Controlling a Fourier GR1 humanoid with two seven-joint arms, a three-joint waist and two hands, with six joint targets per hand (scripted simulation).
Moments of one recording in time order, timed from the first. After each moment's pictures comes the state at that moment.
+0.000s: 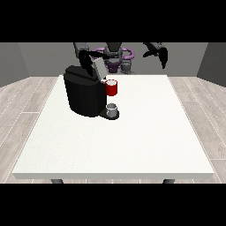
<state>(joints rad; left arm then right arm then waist) -0.25 0.08 0.15 -1.40 -0.11 -0.25 -0.08 -0.70 -0.17 -0.14 -1.00 -0.02 0.02 0.08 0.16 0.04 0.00</state>
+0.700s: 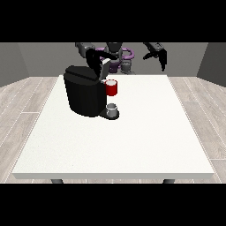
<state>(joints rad) -0.25 0.08 0.12 -1.42 -0.12 -0.24 -0.09 -0.82 -0.19 -0.10 -0.99 0.05 -0.02 0.13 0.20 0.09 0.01</state>
